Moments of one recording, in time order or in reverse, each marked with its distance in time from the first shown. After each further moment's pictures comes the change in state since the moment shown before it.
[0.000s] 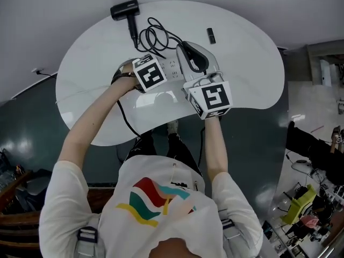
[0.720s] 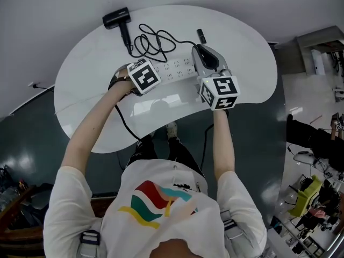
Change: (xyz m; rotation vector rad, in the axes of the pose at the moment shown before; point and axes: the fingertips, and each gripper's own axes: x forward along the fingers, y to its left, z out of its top) left arm -0.001 0.000 0.002 -0.007 -0.021 -0.003; right arm -0.033 -0.071 -0.039 0.044 0.145 -0.185
